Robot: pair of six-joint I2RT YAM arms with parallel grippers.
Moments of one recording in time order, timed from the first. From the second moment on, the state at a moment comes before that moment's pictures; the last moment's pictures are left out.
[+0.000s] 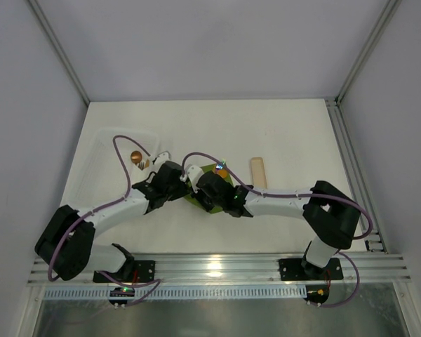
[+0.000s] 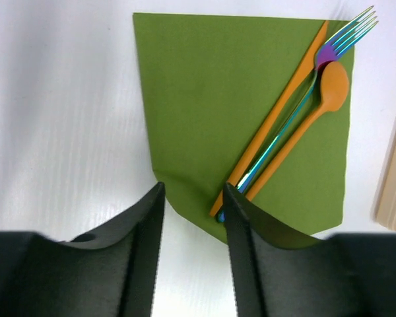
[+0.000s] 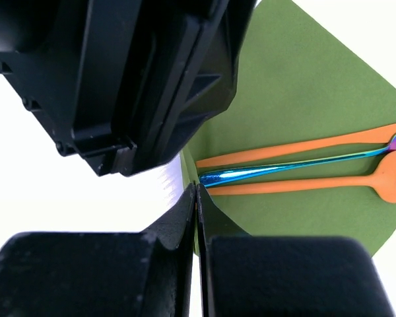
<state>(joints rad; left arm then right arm) -0.65 1.33 0.67 -0.16 -0.25 -0.87 1.03 1.67 0.96 0.03 0.11 0.04</state>
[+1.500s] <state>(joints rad) -0.48 1.24 0.61 -0.17 -0.15 -0.84 1.00 1.72 0.99 0.00 0.17 0.10</state>
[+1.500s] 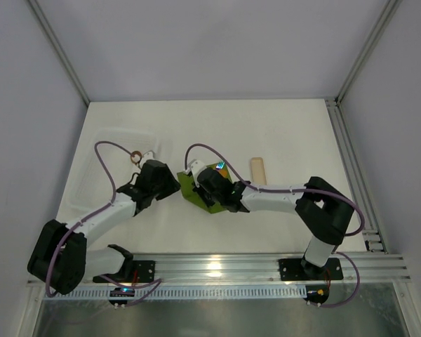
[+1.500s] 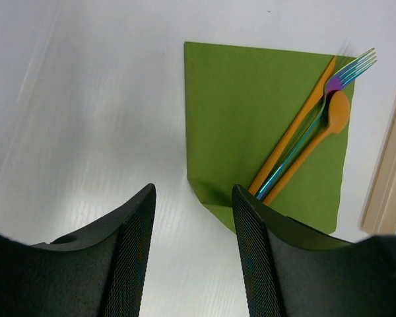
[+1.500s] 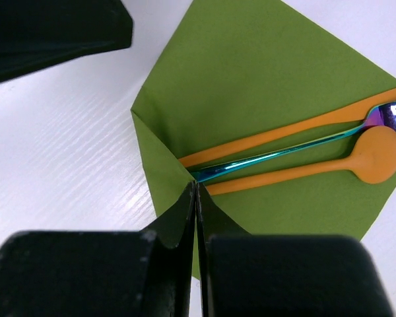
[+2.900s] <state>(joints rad) -0.59 1.16 0.45 0.08 0.03 -0.87 0.94 1.79 1.00 0.02 0.13 0.11</state>
